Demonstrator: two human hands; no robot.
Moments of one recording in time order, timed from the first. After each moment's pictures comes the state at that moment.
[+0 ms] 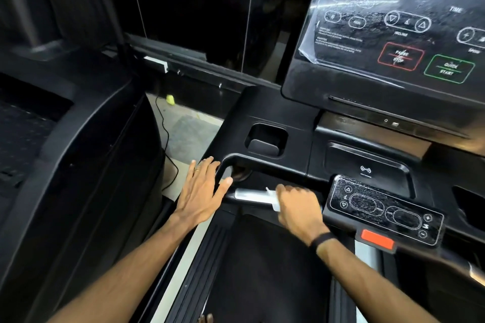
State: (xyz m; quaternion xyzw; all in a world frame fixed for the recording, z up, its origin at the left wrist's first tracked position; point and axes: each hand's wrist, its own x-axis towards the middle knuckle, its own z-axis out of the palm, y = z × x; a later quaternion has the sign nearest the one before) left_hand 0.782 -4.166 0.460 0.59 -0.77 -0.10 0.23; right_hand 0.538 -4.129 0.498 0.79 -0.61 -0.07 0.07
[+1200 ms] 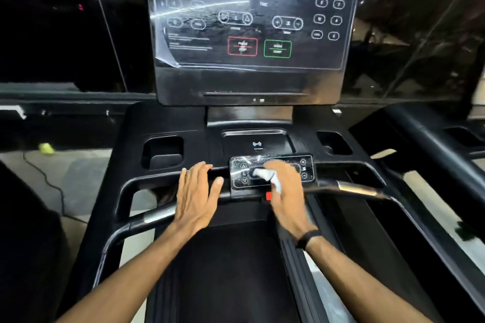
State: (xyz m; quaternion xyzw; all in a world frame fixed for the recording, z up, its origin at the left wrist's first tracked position) left_hand 0.616 -4.152 0.479 0.41 -0.84 -0.19 0.30; right_hand 0.430 -4.029 0.519 0.56 -0.69 0.46 0.06
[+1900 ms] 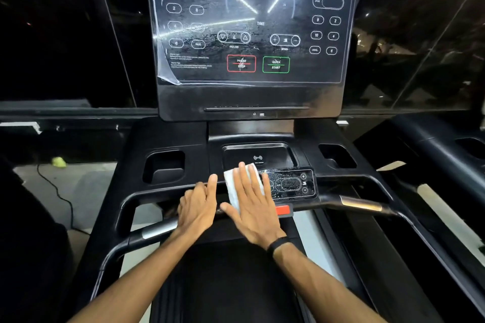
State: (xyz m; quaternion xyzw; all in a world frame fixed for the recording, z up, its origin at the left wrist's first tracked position) left_hand 0.597 -4.150 0.511 0.56 -0.74 -0.29 0.23; right_hand 0.456 -4.072 0.491 0.65 -0.74 0.11 0.10
